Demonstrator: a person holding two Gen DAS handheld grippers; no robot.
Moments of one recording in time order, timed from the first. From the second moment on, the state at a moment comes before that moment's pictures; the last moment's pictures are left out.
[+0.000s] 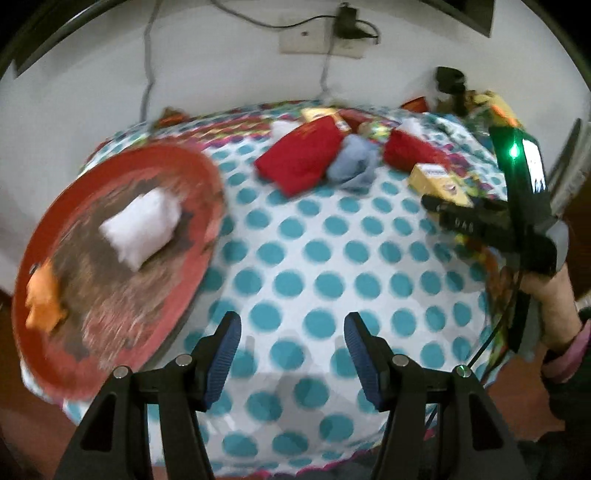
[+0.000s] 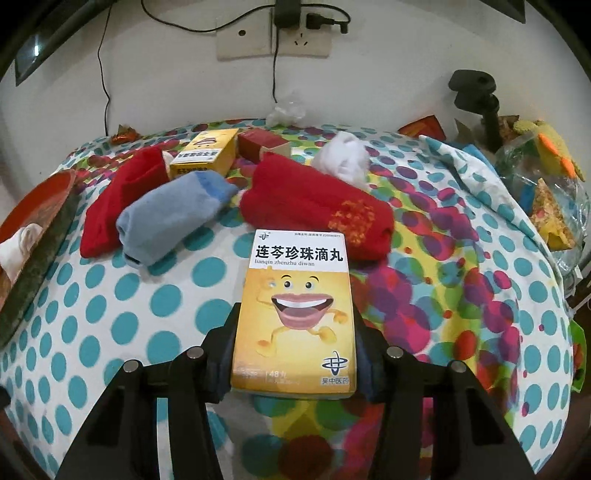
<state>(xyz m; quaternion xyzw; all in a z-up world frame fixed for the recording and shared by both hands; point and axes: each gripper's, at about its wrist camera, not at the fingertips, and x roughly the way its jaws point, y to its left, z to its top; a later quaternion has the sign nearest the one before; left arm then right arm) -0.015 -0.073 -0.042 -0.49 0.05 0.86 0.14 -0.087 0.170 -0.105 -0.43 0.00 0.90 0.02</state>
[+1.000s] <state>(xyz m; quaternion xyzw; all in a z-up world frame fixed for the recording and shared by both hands) -0.209 -0.011 -0.066 -0.53 0.12 0.81 0.22 -0.084 0.173 -0.105 -0.43 0.00 0.90 0.00</state>
